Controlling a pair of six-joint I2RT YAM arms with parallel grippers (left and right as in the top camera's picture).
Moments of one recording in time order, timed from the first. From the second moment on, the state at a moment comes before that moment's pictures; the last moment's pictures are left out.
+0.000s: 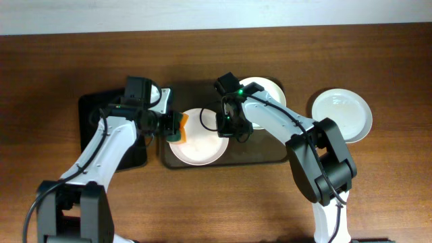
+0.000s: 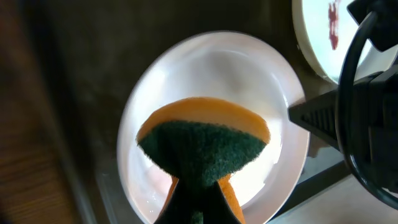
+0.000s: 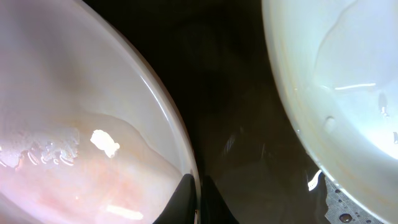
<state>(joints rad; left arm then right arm) -0.13 1.67 1.13 -0.65 0.38 -0.08 0.52 2.14 1.55 -0.86 -0.18 0.44</state>
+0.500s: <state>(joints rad) 0.05 1.65 1.21 -0.83 0.18 -0.03 0.52 1.97 1.55 -0.94 0.03 0.30</state>
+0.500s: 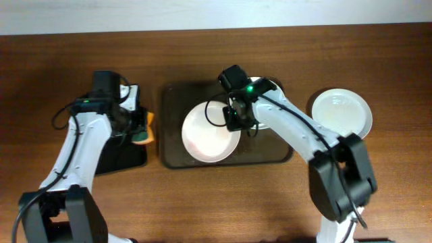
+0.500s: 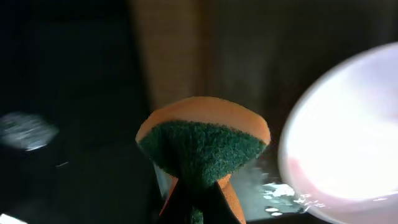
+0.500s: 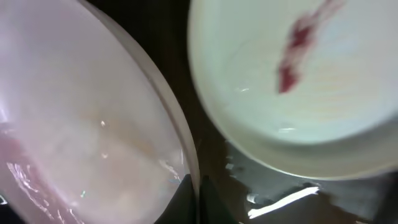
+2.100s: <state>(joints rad) 0.12 1.66 1.21 -0.84 -0.12 -0.04 0.67 1.79 1.55 -0.74 0.72 0.15</state>
